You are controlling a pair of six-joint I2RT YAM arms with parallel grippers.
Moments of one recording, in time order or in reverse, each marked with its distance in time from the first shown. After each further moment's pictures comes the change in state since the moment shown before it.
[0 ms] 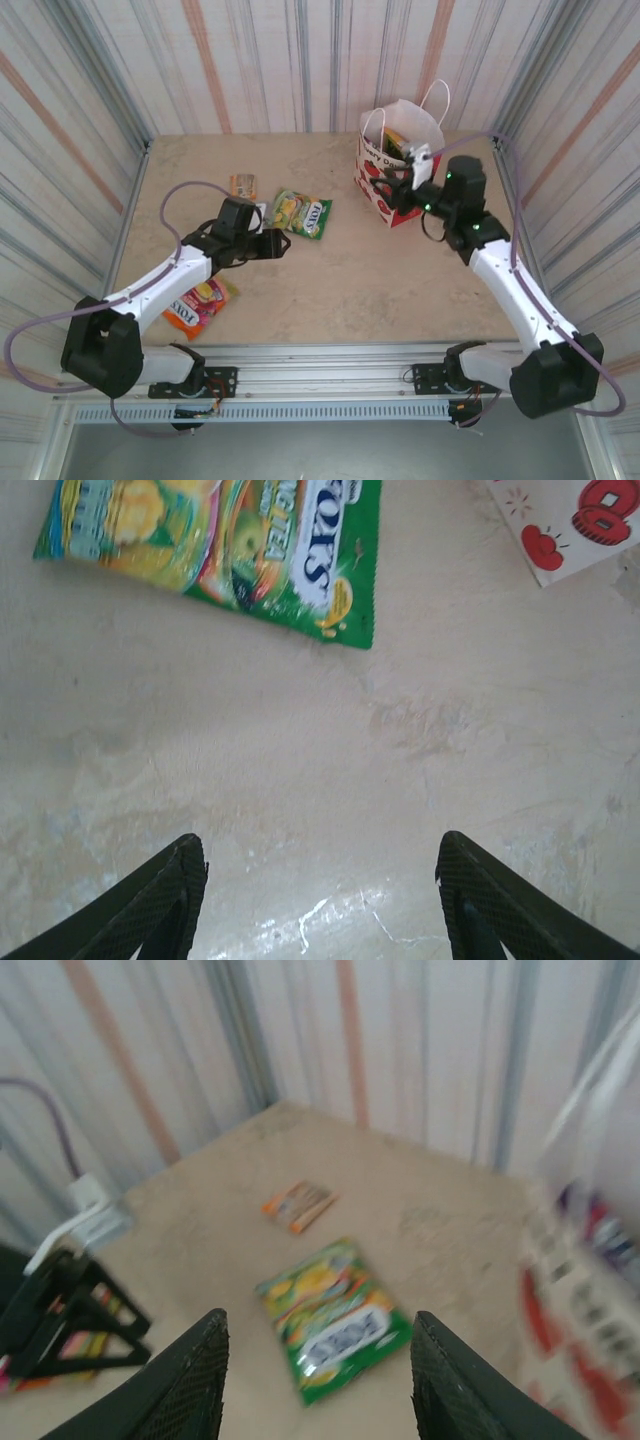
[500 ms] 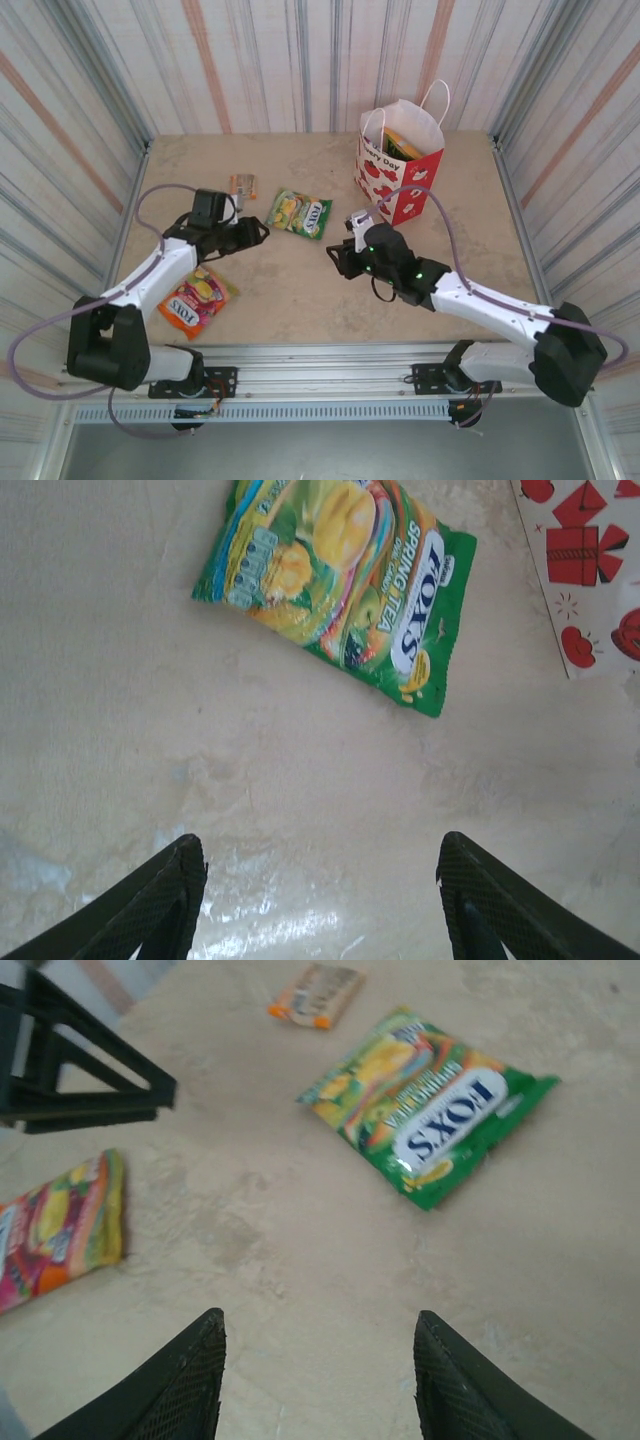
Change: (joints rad) left arm 0.232 0.064 0.049 -0.017 0.121 -0.003; right arm 0.518 0.077 -0.251 0.068 0.594 0.387
